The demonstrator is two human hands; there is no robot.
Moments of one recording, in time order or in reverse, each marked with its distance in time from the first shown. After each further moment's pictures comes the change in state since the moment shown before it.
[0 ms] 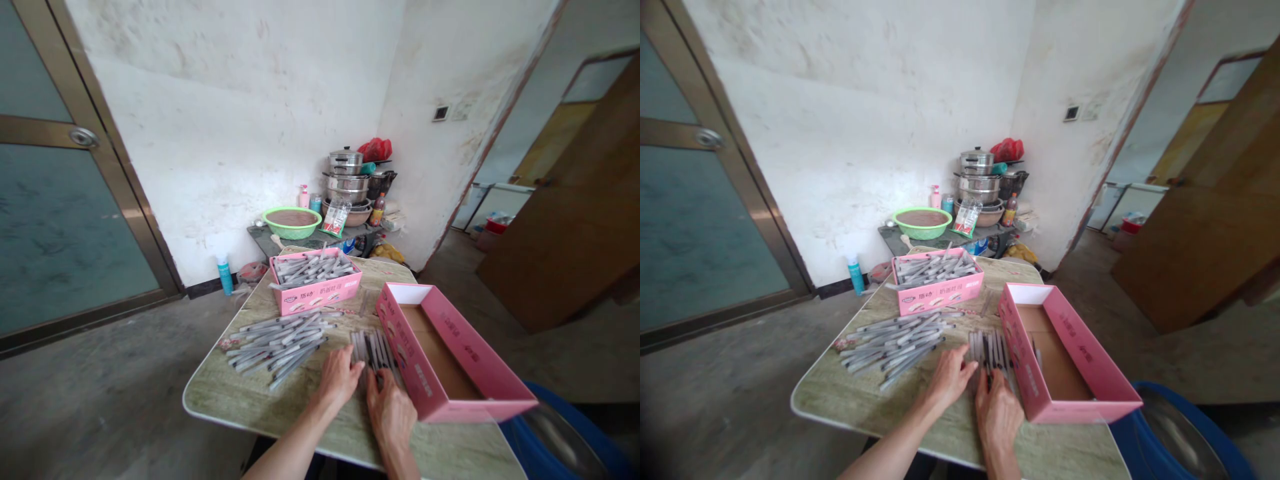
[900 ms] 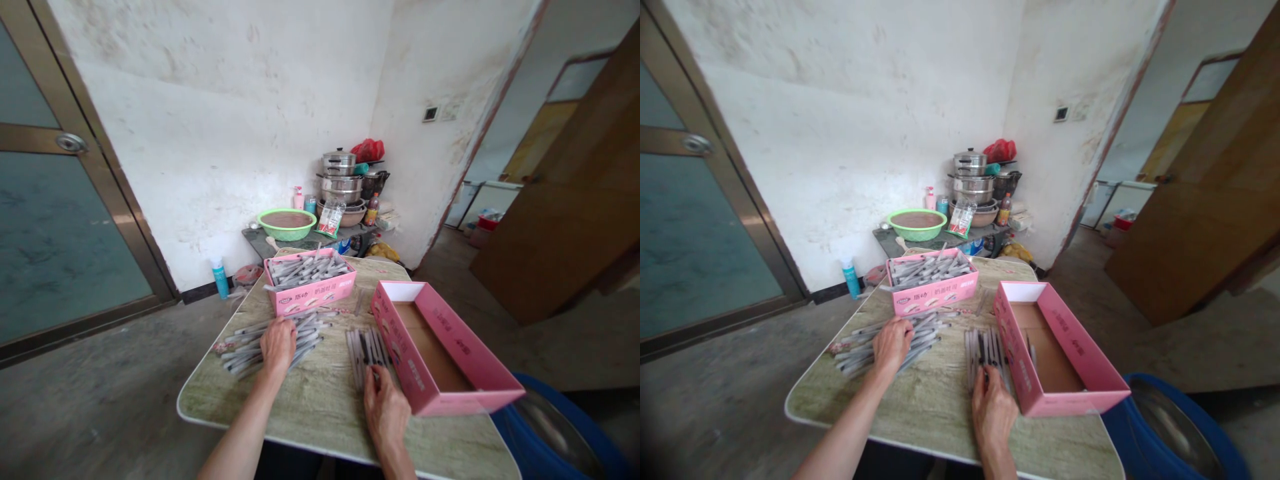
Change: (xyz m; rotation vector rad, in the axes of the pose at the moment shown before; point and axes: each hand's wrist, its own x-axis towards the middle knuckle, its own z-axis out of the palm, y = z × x) left_hand 0.021 -0.045 -0.111 0.668 0.221 -0.170; right_hand -0.005 0.006 0.006 0.191 0.119 -0.058
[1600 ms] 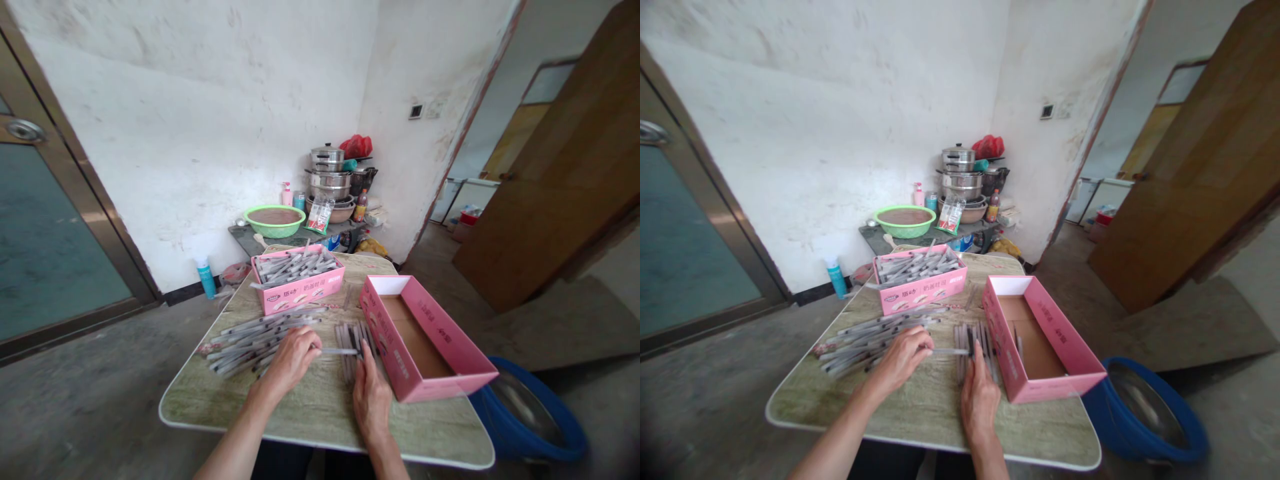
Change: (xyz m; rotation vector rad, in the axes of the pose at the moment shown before) left_hand -0.030 0.040 -0.026 -0.537 -0.168 0.565; right_hand 0.000 0.001 0.006 0.196 0.085 -0.108
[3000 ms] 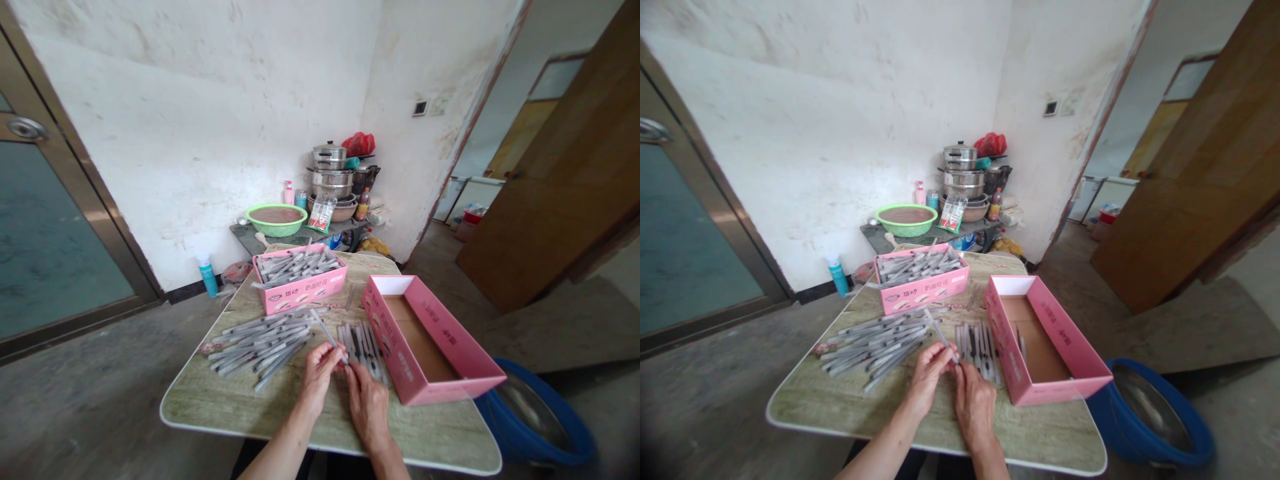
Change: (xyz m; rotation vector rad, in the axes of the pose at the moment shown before) left_hand -0.002 0.018 0.094 -1.336 0.317 -0.486; right_hand 0.000 -0.011 -0.009 0.197 -0.138 -0.191
